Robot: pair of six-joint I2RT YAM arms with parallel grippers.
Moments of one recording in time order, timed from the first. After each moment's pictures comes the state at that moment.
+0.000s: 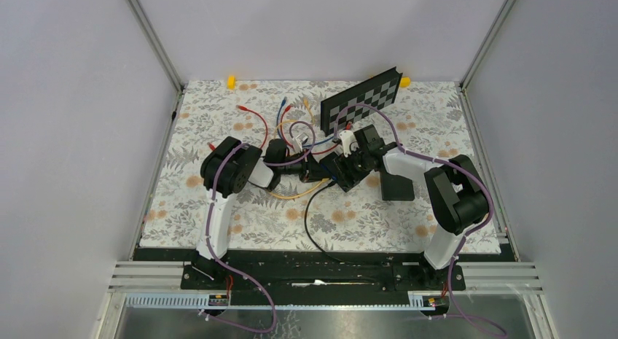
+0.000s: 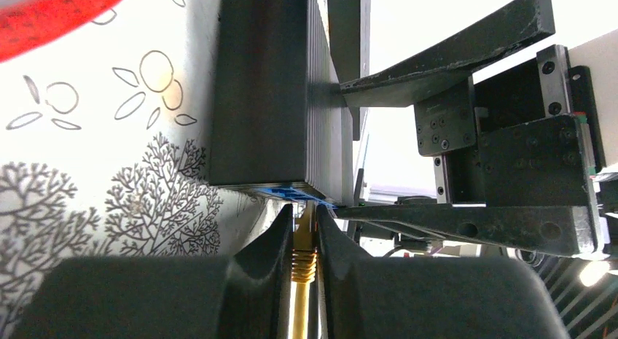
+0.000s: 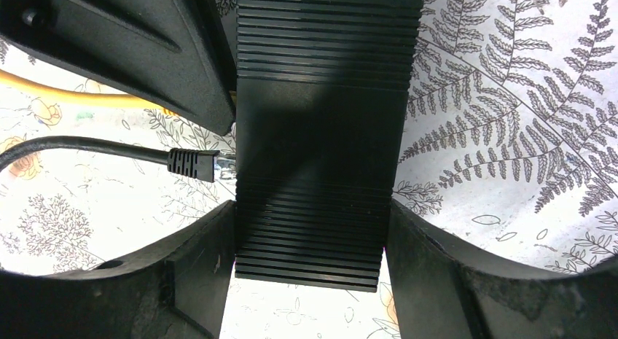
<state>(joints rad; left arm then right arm) -0.44 2.25 0.94 0.98 0.95 -1.14 0.48 1.76 1.02 -0.29 -0.30 -0.16</state>
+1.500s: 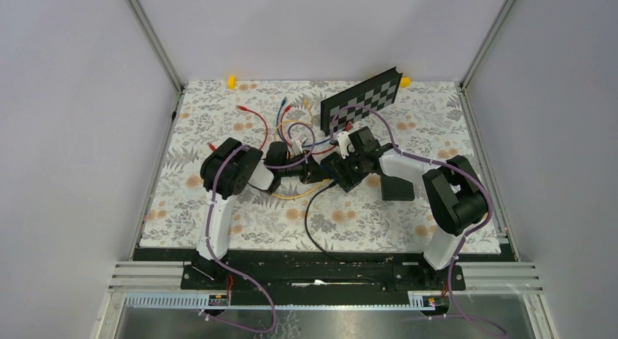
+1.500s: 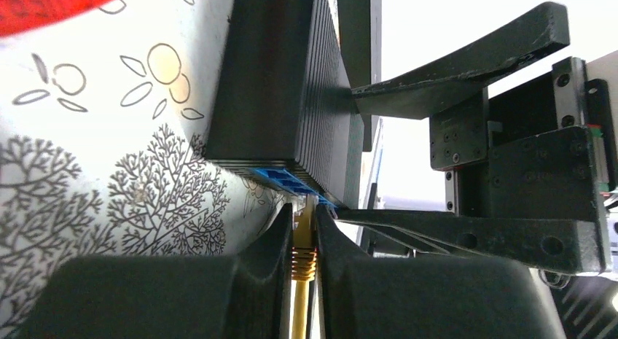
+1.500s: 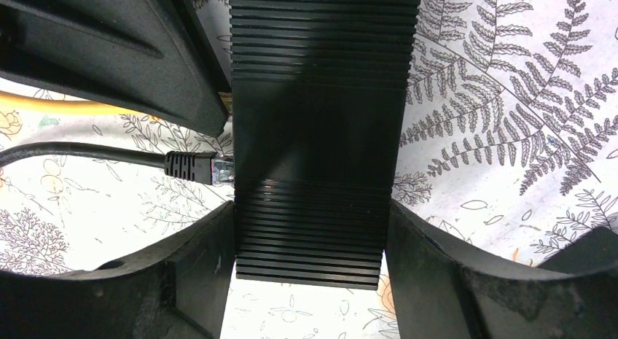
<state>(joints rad) -0.47 2.23 0.90 0.98 0.87 -1.10 0.52 1.76 1.03 -0.31 -0.17 -0.14</state>
